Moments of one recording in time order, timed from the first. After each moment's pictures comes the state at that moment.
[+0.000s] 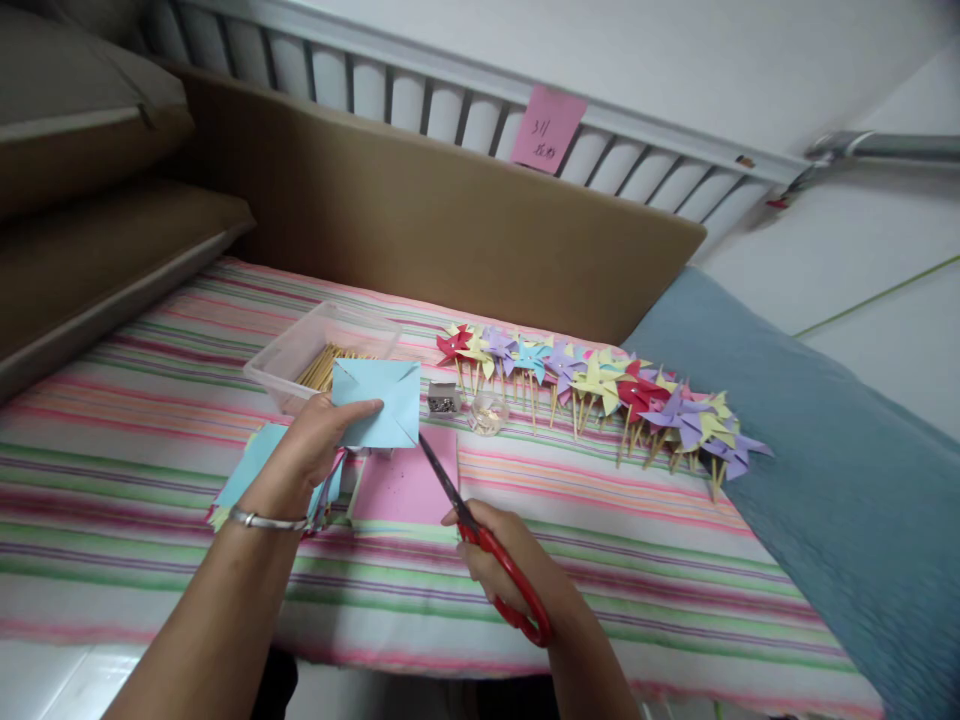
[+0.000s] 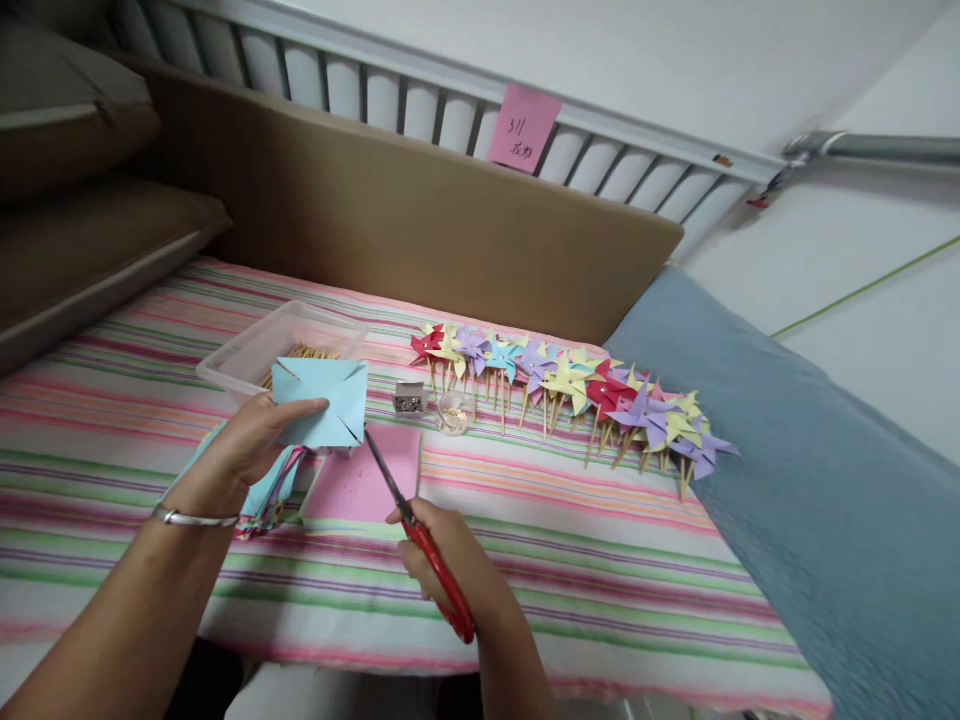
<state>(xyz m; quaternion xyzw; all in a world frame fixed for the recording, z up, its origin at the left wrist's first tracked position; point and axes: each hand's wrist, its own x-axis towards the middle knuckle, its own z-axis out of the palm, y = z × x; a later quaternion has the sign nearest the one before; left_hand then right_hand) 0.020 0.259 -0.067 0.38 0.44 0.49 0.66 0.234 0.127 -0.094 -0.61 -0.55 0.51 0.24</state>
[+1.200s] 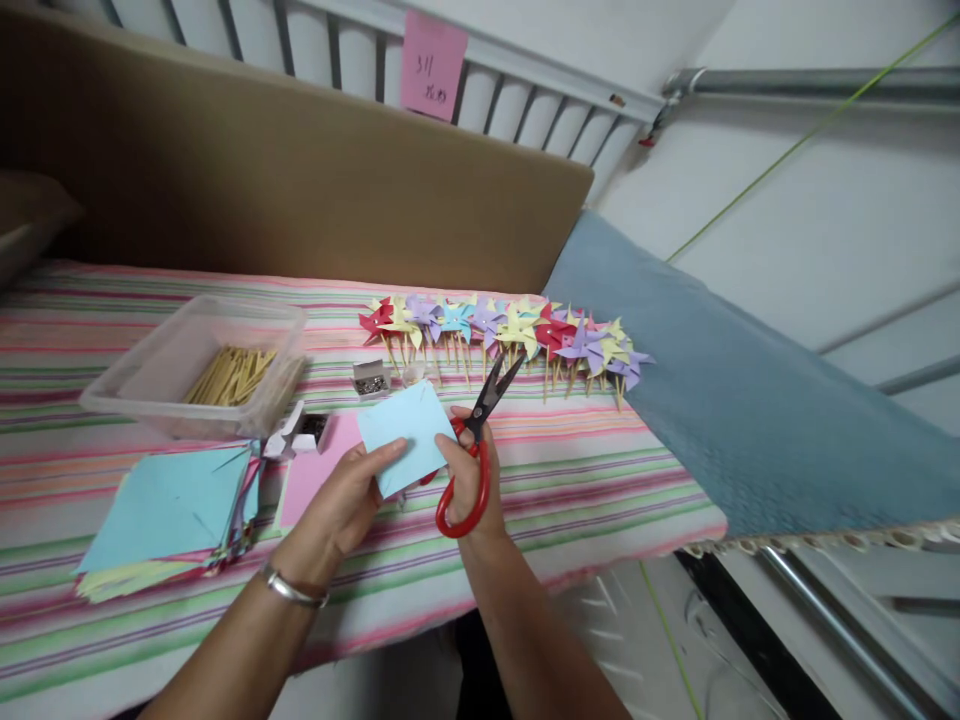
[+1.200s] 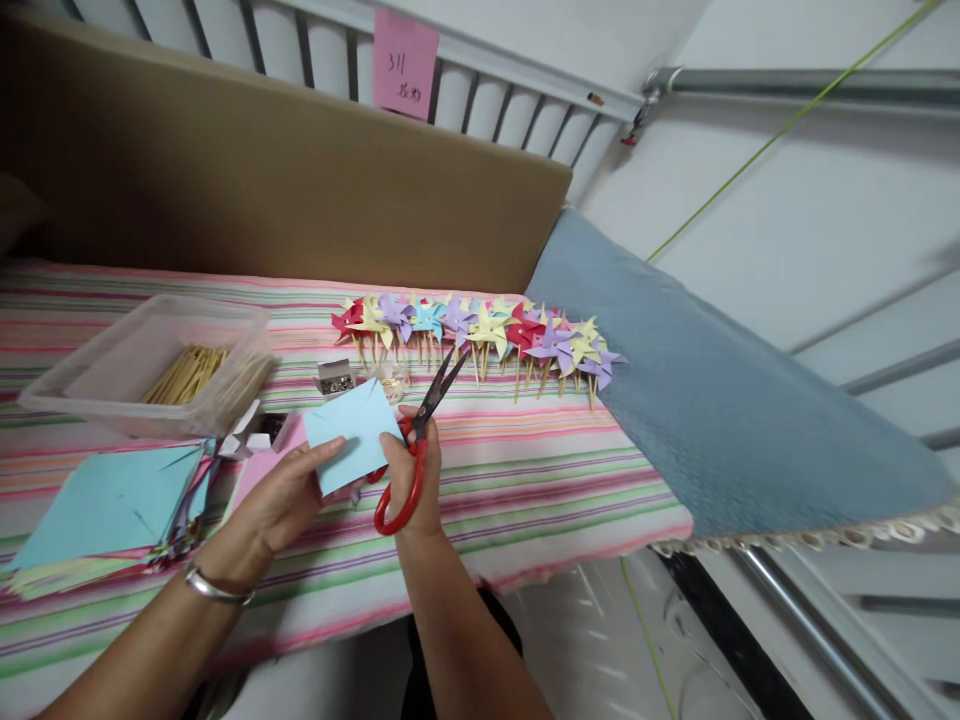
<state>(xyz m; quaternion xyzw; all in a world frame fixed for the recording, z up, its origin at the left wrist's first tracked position) 0.117 0.198 -0.096 0.29 0.33 0.33 0.83 0.236 0.151 -0.112 -0.53 -0.28 0.34 0.73</state>
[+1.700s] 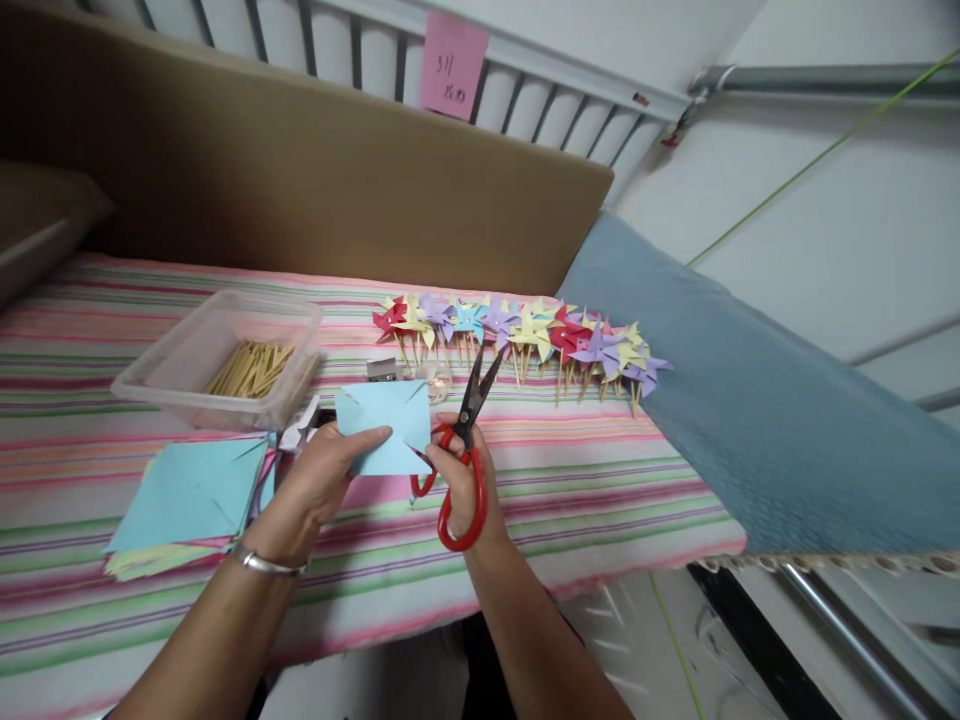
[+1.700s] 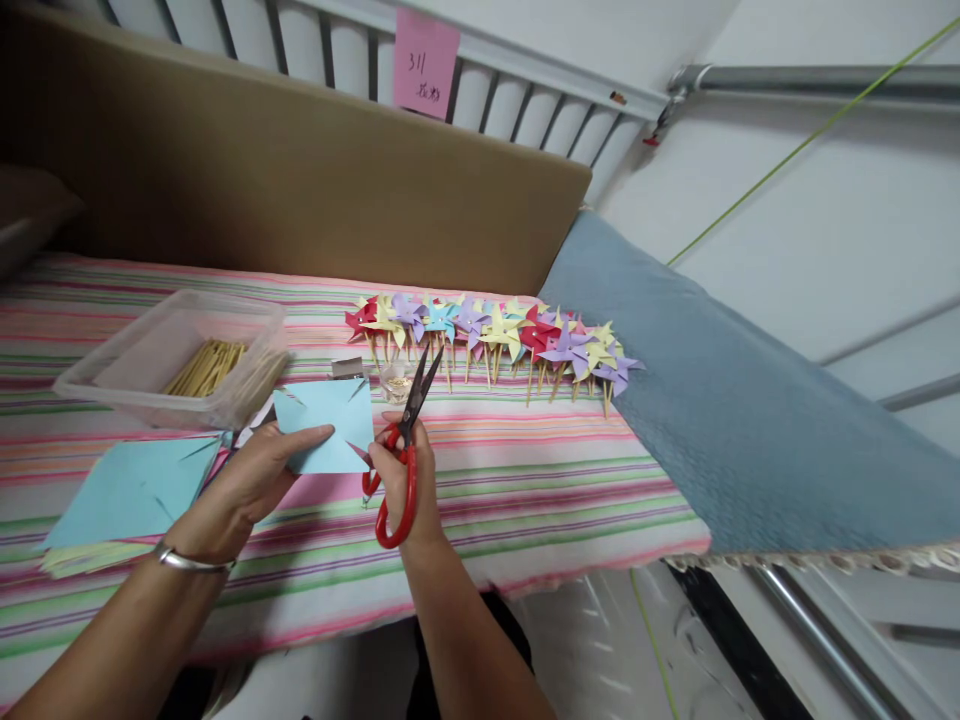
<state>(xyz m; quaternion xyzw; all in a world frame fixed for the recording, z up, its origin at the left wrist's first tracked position) 0.090 0.222 -0.088 0.38 0.36 0.38 0.76 0.224 0.150 -0.104 -0.52 -0.33 0.40 0.68</state>
